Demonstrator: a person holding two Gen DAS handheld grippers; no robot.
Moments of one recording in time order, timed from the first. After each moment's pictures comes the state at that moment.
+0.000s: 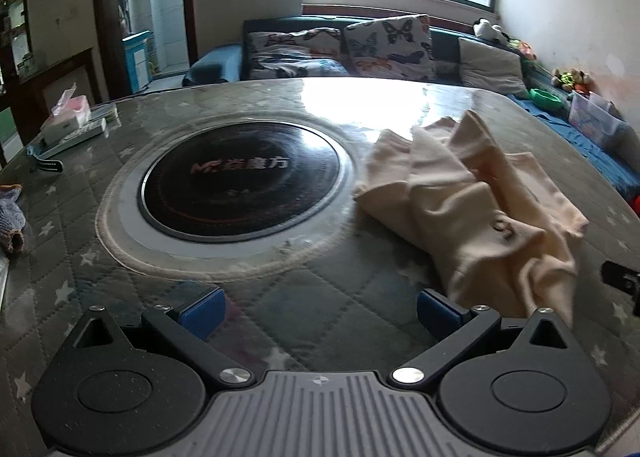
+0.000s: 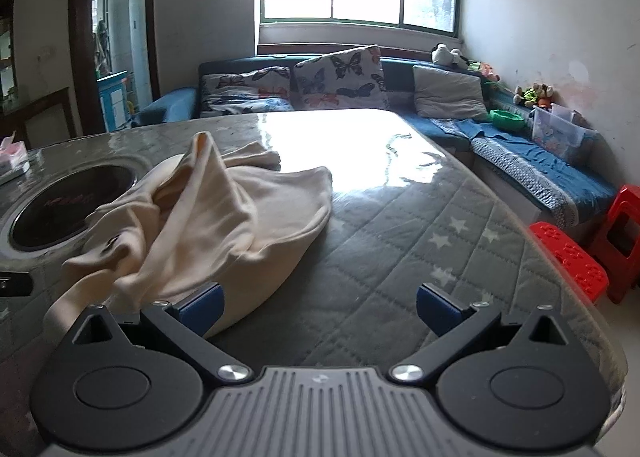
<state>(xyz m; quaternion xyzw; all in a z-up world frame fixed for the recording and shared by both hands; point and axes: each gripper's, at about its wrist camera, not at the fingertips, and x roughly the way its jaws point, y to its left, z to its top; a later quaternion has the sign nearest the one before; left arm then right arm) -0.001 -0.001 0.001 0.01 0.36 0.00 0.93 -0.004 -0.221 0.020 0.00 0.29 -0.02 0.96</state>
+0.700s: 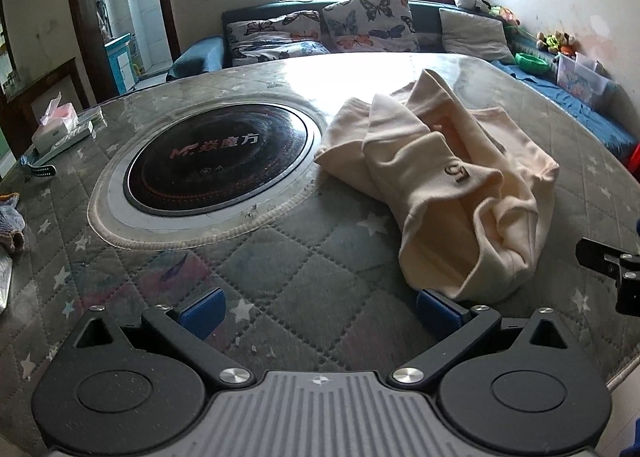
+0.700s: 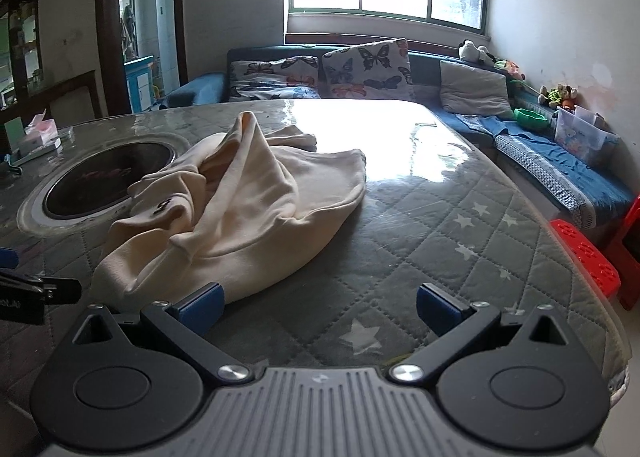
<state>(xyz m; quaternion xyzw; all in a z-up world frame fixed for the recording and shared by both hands) -0.021 -0.020 0.008 0.04 0.39 -0.02 0.92 -0.031 -0.206 0.023 -0.01 0.32 0.02 0.95</state>
